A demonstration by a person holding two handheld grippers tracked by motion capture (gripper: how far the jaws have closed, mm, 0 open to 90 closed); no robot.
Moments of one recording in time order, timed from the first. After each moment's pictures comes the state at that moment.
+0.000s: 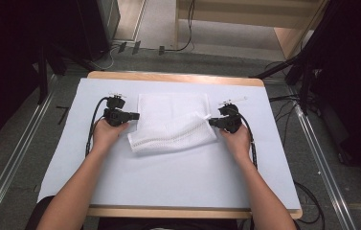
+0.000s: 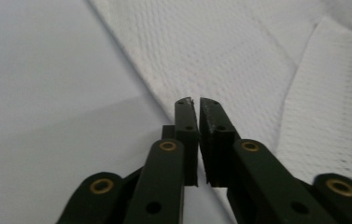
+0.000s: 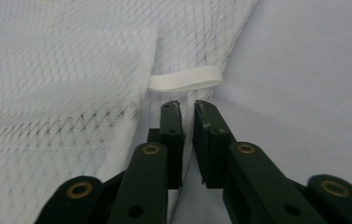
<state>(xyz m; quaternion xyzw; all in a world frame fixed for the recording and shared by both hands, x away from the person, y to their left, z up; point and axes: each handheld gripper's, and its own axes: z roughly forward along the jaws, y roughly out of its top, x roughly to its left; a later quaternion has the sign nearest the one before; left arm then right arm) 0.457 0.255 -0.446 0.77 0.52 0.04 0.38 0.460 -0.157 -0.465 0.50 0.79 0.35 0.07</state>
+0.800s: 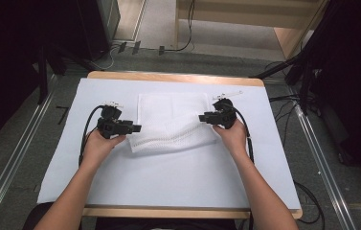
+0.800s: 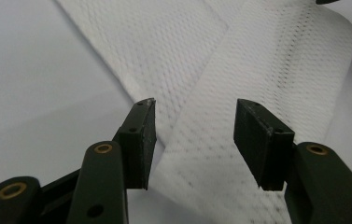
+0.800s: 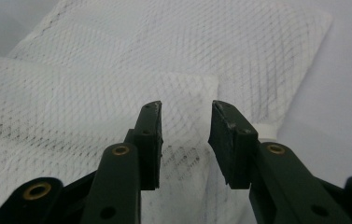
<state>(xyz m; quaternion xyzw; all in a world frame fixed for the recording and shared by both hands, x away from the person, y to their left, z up) 0.393 0.252 -0.421 0.79 0.49 0.05 0.37 0.461 -0.134 -0.440 0.44 0.80 0.39 0.06</state>
